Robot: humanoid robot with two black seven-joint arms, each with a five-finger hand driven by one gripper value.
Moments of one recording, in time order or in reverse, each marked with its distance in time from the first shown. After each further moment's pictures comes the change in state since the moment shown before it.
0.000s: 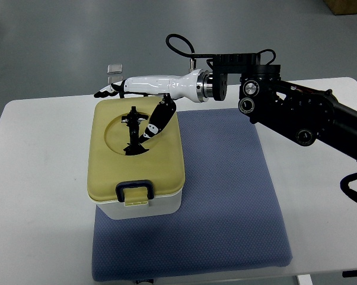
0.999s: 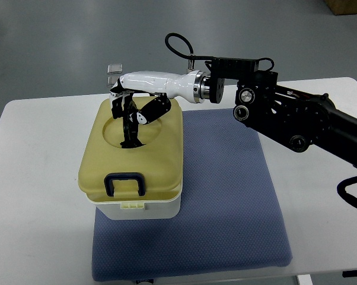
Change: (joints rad) left arm 0.000 0.000 0.001 0.002 0.000 0.000 0.000; right arm 0.001 0.011 0.004 0.012 -0.043 -0.091 0.023
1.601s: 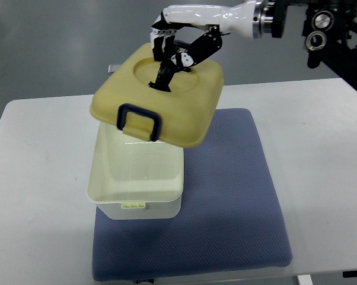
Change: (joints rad) left arm 0.000 0.000 -0.002 0.003 0.000 0.000 0.000; right arm 0.061 -0.307 0.235 0.067 0.047 0.276 0.006
